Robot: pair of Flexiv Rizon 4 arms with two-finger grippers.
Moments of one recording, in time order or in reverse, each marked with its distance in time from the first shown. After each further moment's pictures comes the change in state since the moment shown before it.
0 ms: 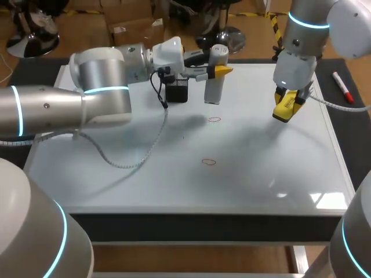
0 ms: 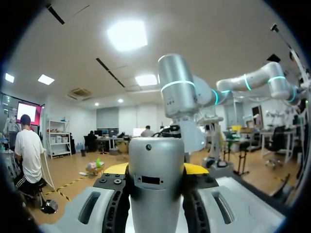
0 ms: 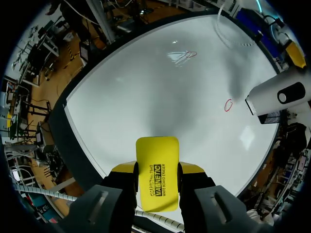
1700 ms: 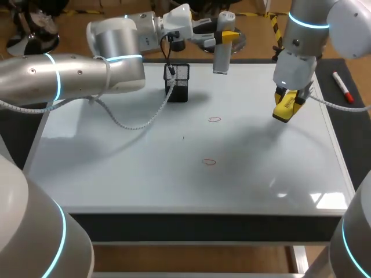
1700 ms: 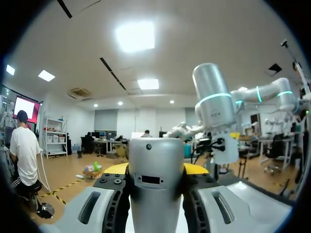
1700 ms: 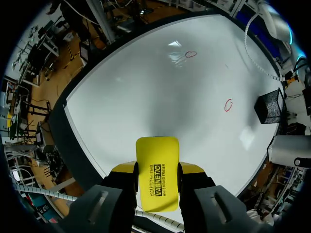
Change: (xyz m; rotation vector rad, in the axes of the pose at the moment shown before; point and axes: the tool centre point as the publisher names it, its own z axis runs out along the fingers) left arm -0.107 -0.014 0.036 0.045 0.038 -0.041; right arm 0.000 0.000 0.000 0.000 0.000 0.000
